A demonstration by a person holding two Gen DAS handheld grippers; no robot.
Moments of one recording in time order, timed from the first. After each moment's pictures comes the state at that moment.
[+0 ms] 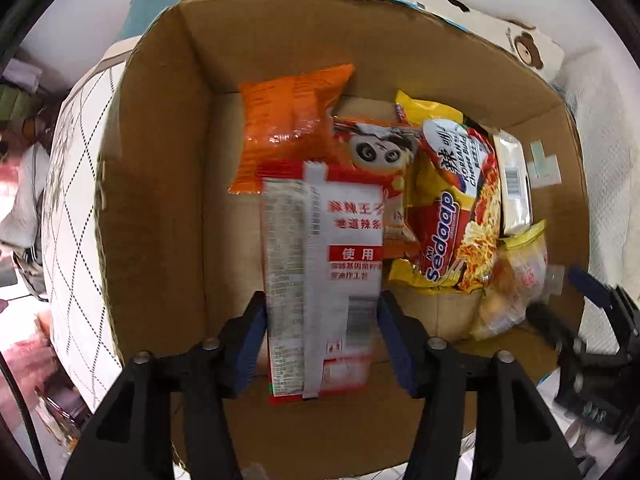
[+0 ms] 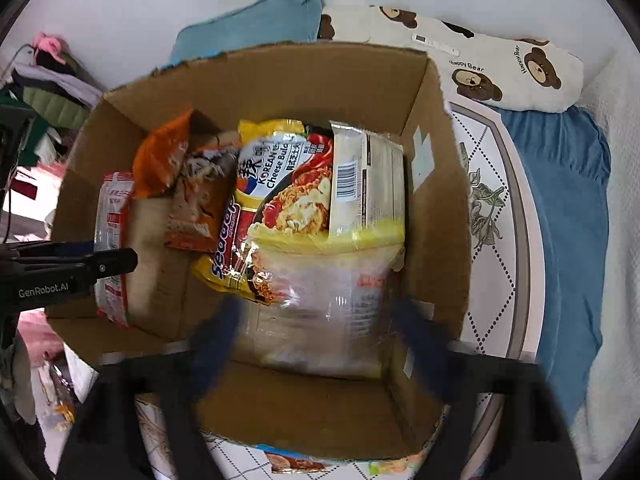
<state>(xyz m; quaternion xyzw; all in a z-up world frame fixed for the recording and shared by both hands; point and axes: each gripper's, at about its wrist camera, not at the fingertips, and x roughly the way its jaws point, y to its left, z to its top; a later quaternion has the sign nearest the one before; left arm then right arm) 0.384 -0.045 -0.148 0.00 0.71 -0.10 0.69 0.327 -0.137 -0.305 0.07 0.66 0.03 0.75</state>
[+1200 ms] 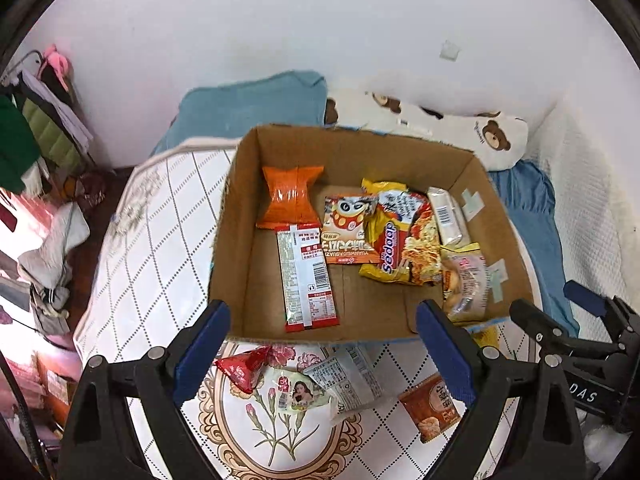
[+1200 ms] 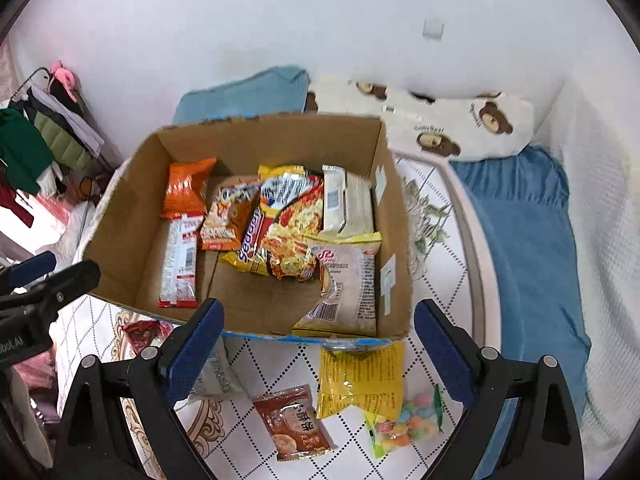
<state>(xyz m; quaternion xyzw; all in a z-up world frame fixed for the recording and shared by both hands) 0.243 -0.029 -0.039 0.02 0.50 -0.08 0.86 0.210 -0.127 -0.211 0.06 0.51 -0.02 0.86</state>
